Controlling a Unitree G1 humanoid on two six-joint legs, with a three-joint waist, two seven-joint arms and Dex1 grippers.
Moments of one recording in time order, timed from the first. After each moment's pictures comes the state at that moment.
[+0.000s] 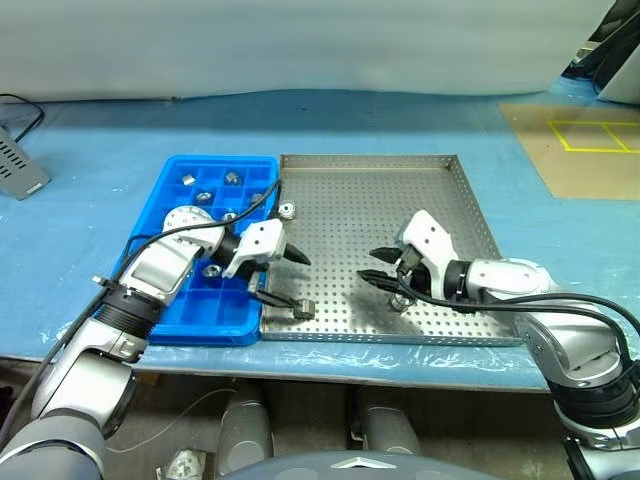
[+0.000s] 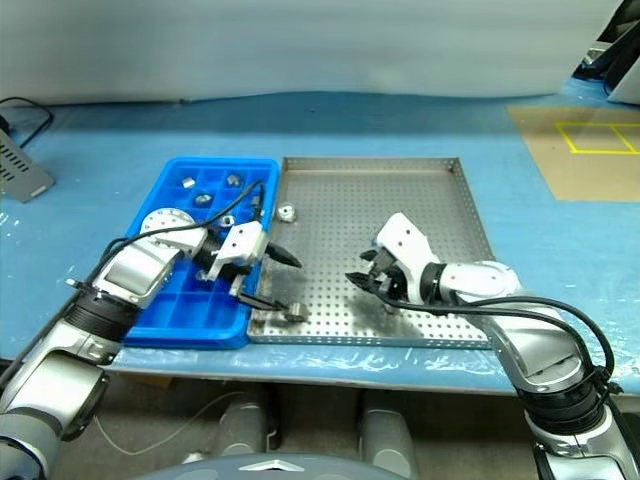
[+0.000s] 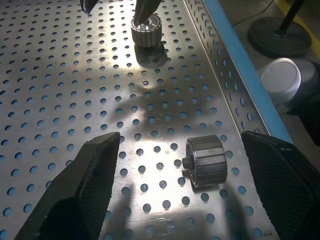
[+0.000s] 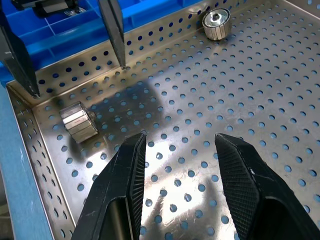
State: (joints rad) left arm -0.64 0.60 -0.35 0.16 -0.19 0.15 -1.47; right arm -0.28 -0.68 0.09 -0.62 0.42 1.02 0.67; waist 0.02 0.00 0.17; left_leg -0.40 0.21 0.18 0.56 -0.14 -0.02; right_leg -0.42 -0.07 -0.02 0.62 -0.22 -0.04
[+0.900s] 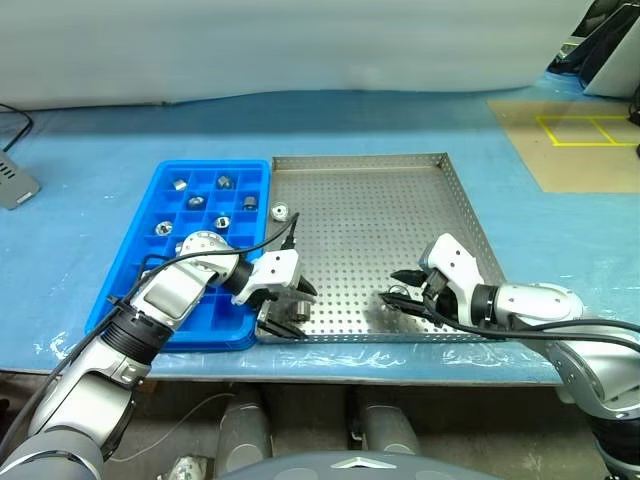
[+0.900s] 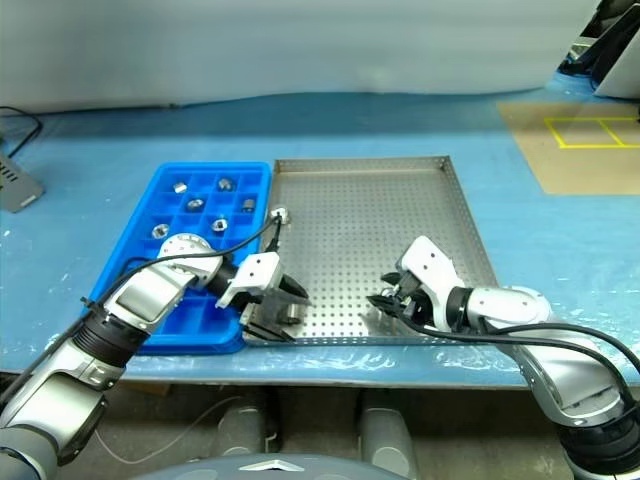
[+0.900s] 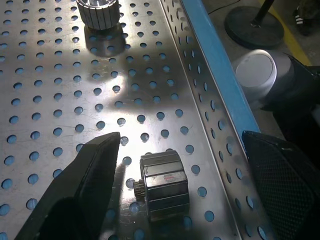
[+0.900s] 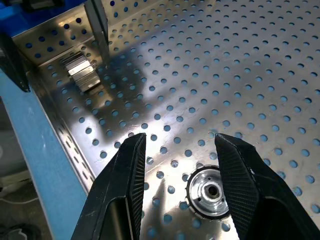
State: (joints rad) left arm -0.55 0.59 -0.43 0.02 -0.13 0.28 -1.40; right arm -0.08 -0.78 0.00 -0.68 0.48 0.96 0.69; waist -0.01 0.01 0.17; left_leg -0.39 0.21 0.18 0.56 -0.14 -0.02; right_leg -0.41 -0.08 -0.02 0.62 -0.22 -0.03
